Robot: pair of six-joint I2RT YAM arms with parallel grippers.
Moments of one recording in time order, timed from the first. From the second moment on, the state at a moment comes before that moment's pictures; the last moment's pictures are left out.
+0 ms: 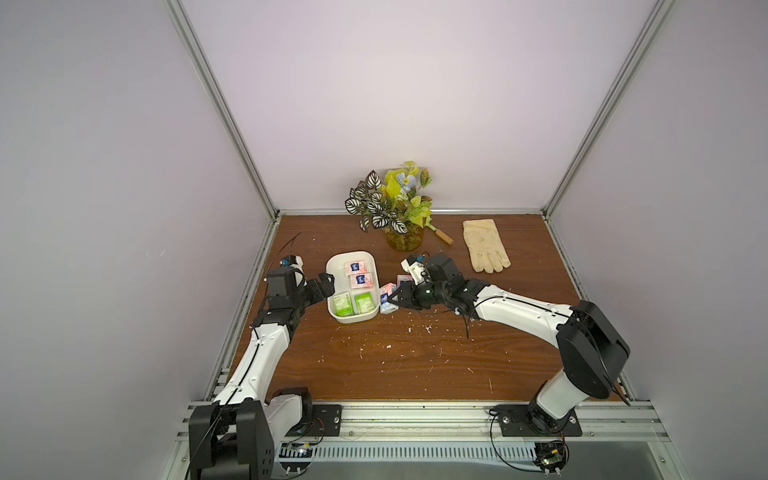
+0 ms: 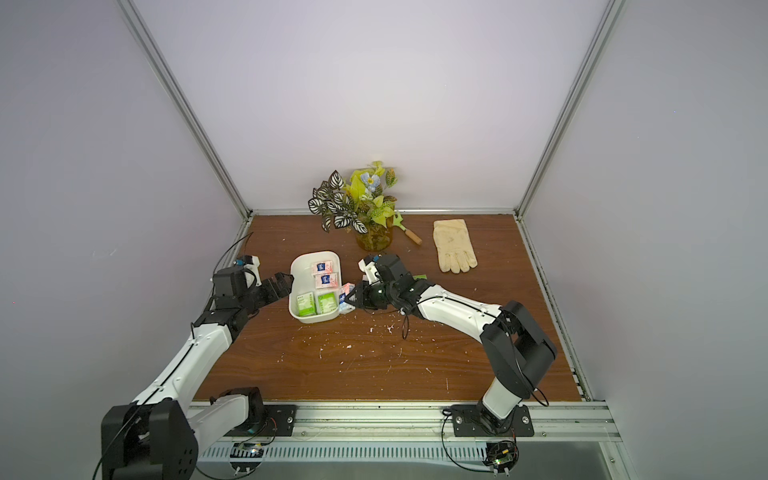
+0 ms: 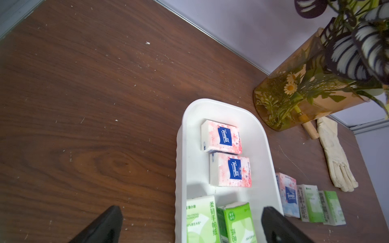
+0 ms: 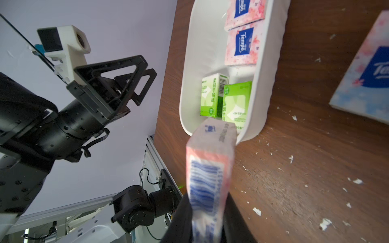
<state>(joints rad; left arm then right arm) 0.10 1.07 0.60 -0.17 0.26 -0.38 0.79 1.63 1.03 -0.03 -0.48 0.86</state>
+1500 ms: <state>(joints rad) 0.10 1.09 0.60 -0.16 0.25 -0.39 0.73 1.76 0.83 0.15 -0.46 0.90</state>
